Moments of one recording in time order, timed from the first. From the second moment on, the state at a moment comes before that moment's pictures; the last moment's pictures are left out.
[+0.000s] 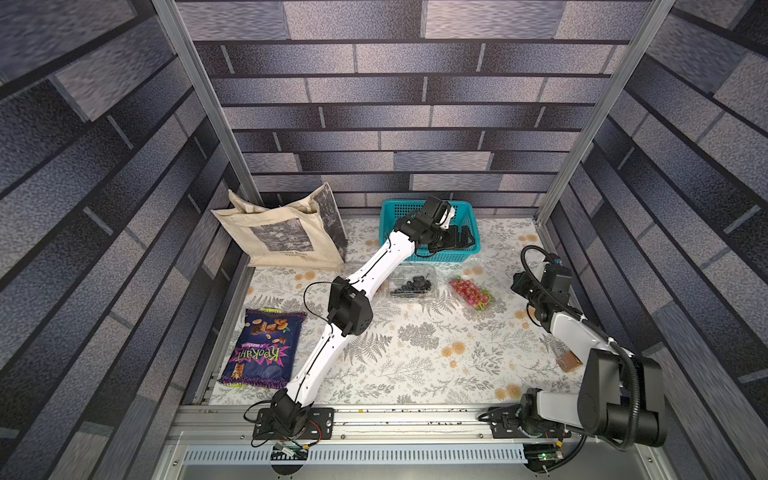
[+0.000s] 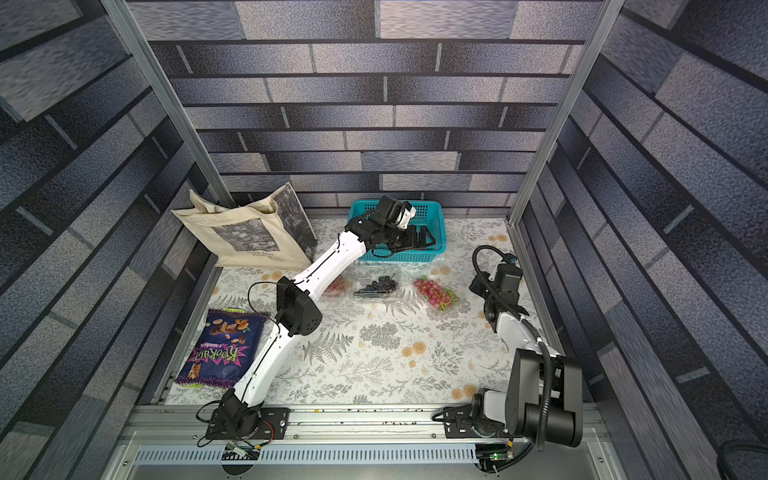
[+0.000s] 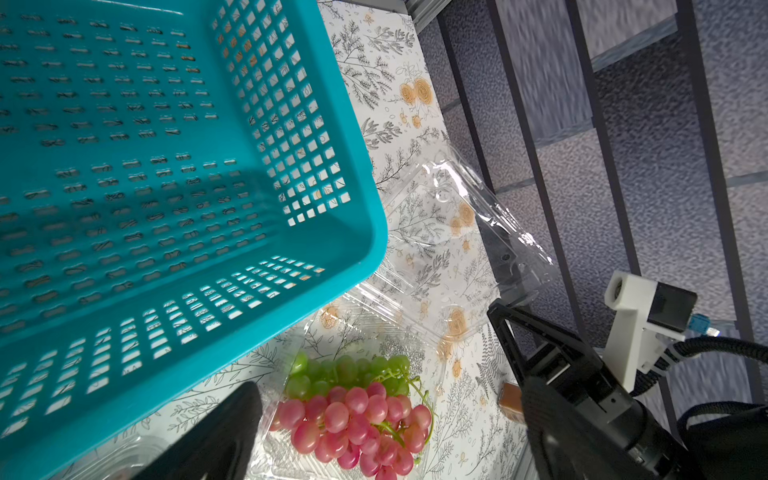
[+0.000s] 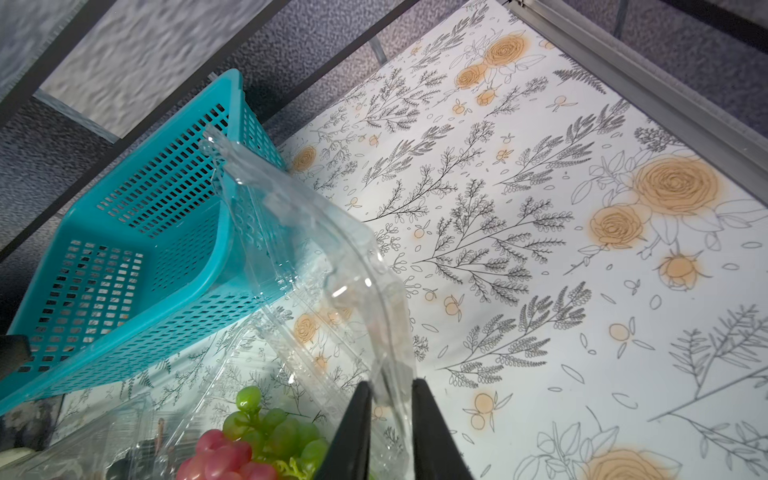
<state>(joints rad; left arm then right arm) -0.69 2.56 2.70 -0.83 0.45 -0.59 -0.15 1.30 0.60 0.12 -0.17 0.42</state>
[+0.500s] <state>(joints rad) -0.69 2.56 2.70 -0.83 0.45 -0.59 -0.15 1.29 0.60 0.12 -0.10 0.39</state>
